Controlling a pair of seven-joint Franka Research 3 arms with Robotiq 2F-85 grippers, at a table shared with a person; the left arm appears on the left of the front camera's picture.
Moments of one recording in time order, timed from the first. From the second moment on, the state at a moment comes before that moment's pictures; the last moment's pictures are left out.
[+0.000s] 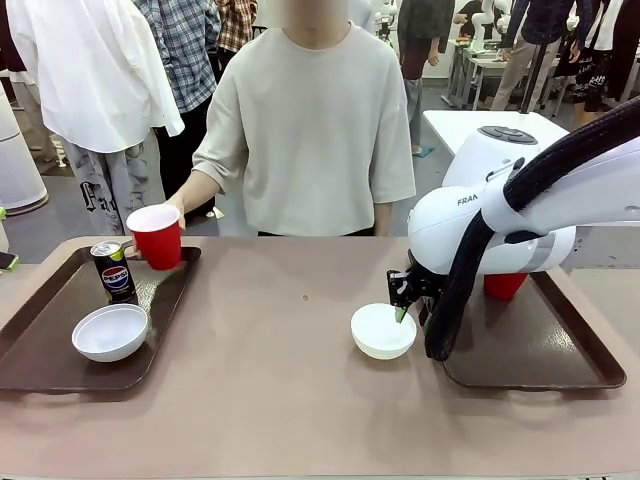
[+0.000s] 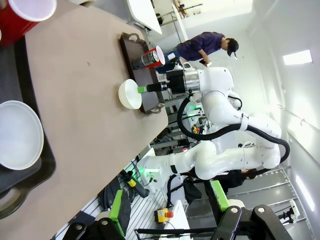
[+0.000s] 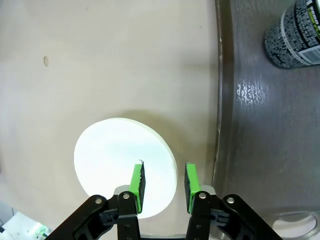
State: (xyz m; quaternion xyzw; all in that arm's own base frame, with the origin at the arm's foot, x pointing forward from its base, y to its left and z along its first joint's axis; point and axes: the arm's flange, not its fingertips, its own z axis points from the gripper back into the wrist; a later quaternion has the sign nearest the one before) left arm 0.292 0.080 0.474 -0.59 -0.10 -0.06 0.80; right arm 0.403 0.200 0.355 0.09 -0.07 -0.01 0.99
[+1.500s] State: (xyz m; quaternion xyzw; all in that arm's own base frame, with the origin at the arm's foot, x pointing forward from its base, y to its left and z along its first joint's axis) left arm 0.292 0.081 0.474 -0.59 -0.10 -0.06 0.80; right arm 0.355 0.154 0.443 0.03 -0.05 0.00 1.00
